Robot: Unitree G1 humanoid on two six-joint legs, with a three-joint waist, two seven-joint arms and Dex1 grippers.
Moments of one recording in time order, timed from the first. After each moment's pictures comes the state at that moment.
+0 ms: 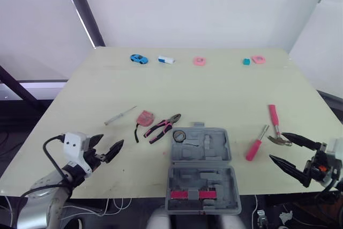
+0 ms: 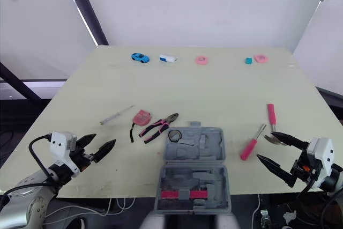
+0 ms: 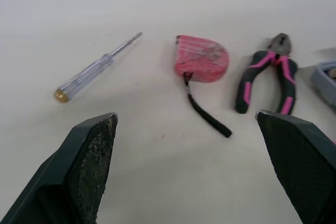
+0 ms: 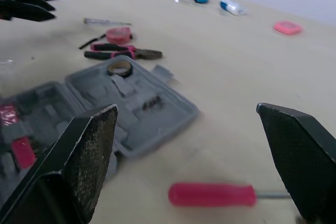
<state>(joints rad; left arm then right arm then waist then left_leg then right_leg) 0.13 0.54 0.38 -0.08 -0.44 0.32 -0.62 0.26 -0.65 -0.40 -0.32 0.63 0.12 1.10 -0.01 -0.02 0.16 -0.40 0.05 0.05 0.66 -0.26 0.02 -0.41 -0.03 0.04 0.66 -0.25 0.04</state>
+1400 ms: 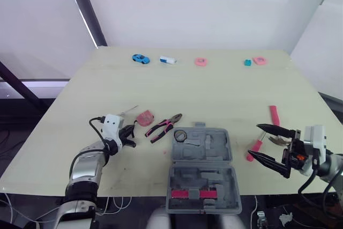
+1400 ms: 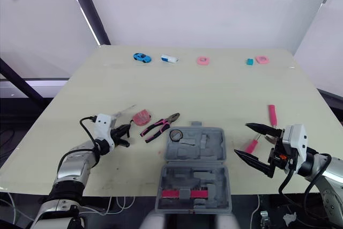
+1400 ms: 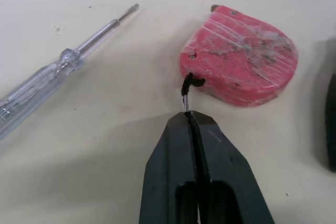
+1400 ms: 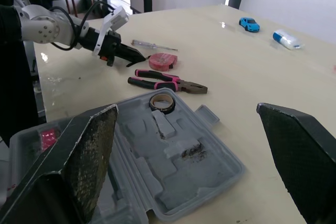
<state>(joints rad) -0.32 0.49 0.18 0.49 -0.19 0.18 -0.60 0.15 -0.66 -0.27 -0.39 0.63 0.16 1.06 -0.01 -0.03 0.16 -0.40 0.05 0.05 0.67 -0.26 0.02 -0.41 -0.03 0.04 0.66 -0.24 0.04</state>
